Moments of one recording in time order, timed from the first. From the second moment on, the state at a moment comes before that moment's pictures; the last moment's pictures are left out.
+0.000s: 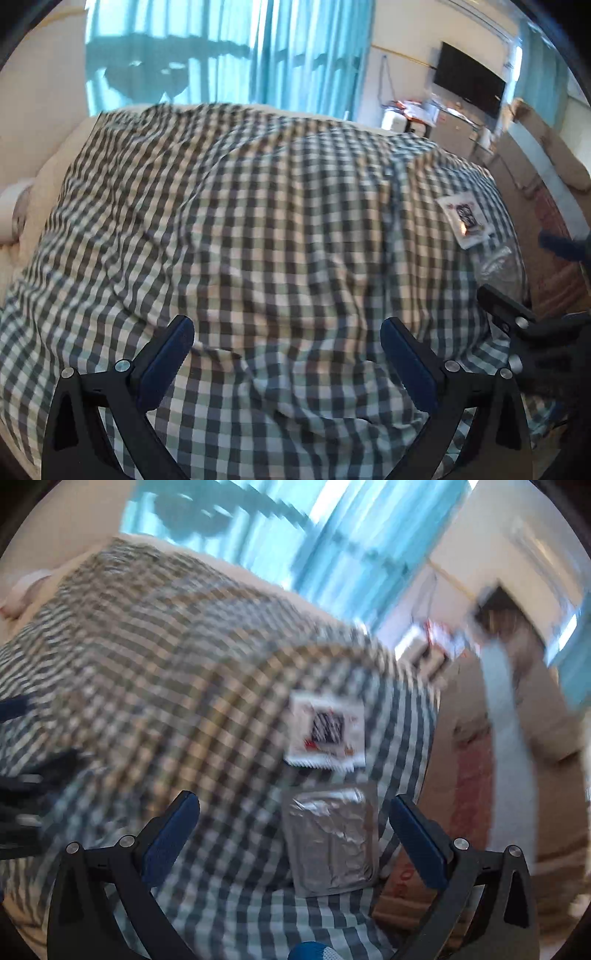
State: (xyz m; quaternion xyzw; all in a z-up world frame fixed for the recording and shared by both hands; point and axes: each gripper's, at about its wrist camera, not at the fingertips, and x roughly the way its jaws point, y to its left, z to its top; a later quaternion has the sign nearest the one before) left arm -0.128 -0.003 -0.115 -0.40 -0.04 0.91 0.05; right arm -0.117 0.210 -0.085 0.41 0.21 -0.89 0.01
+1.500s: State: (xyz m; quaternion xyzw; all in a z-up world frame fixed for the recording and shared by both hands) left arm -0.226 0.197 -0.091 -0.39 -0.04 0.90 0.17; right arm -0.046 0.365 0.086 0.29 0.04 -0.95 0.13
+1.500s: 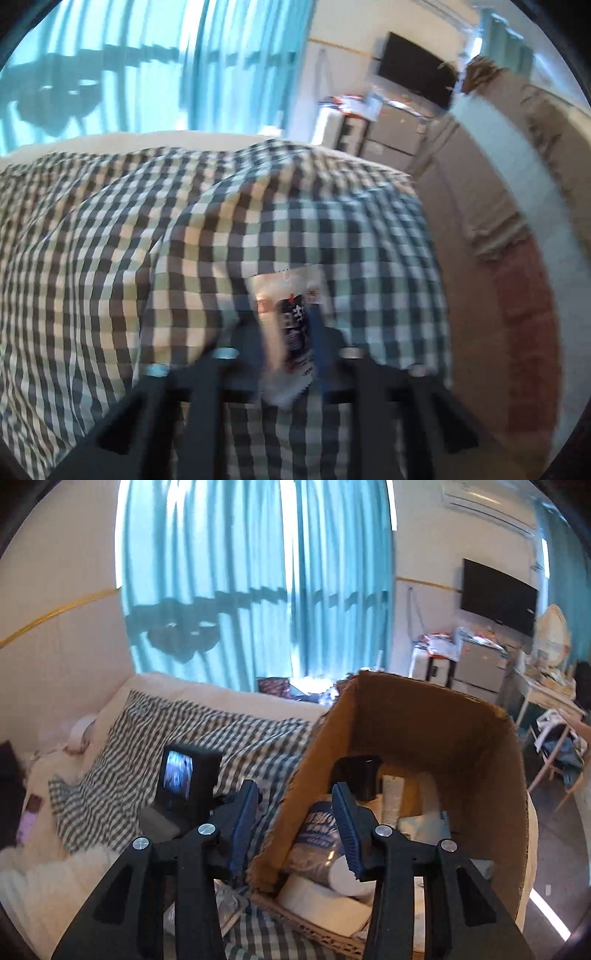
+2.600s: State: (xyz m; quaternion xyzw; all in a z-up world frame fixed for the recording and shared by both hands) left arm -0.127 0.079 -0.137 -0.44 0.01 0.89 0.15; right arm -0.072 0.233 -0.132 0.59 0.18 -0.78 0.09
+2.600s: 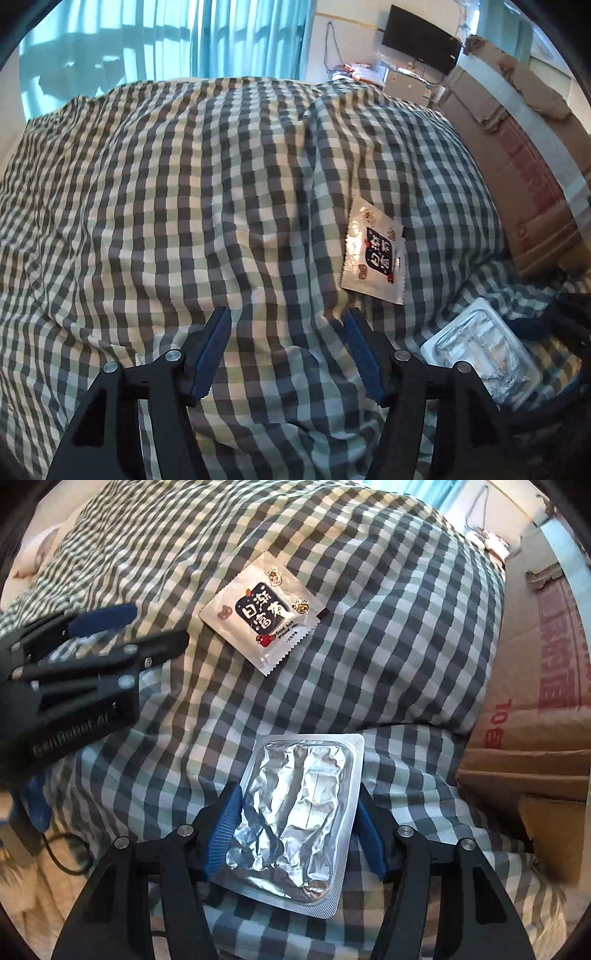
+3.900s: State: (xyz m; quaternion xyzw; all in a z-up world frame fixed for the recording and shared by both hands) left arm -0.106 0.087 -0.132 -0.45 -0.04 0.86 0.25; right arm -0.053 0.255 -0.070 0.54 0.12 -0.82 0.14
